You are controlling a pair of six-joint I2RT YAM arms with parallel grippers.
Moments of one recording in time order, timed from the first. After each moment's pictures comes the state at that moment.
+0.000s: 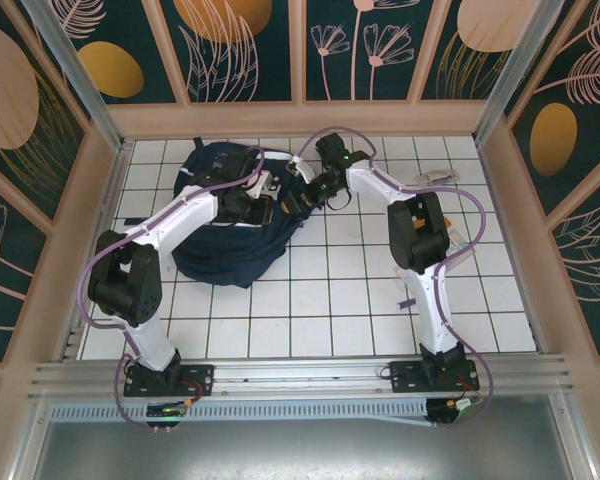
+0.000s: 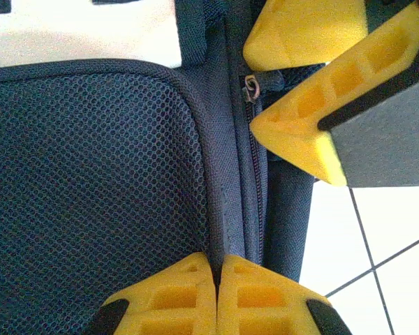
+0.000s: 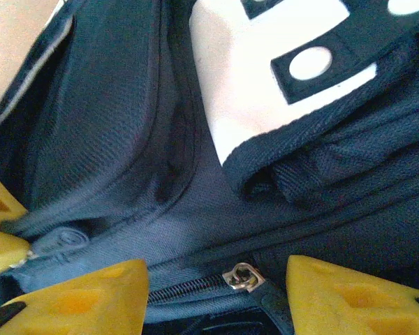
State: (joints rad) left arm -0.44 1.77 1.39 -0.70 0.24 -0.24; right arm 0.47 2.29 1.89 -0.71 -0.79 -0.20
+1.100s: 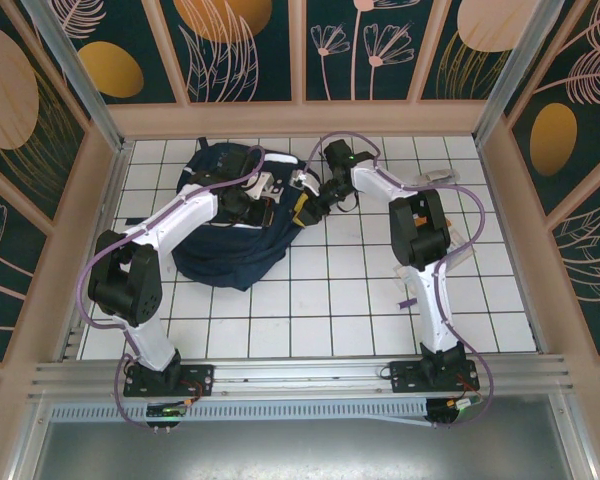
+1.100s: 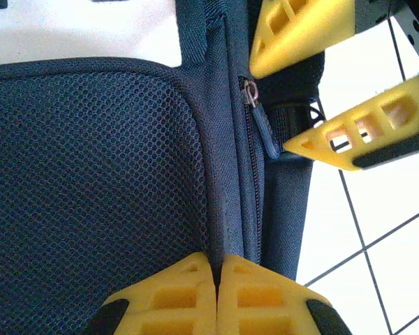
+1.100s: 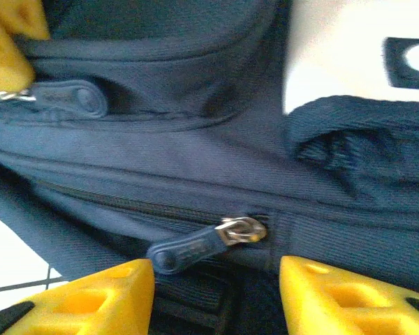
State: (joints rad) left arm -0.44 1.77 1.40 -0.74 0.27 -0.21; right arm 0.44 2.32 1.90 -0.84 -0.86 -0.76
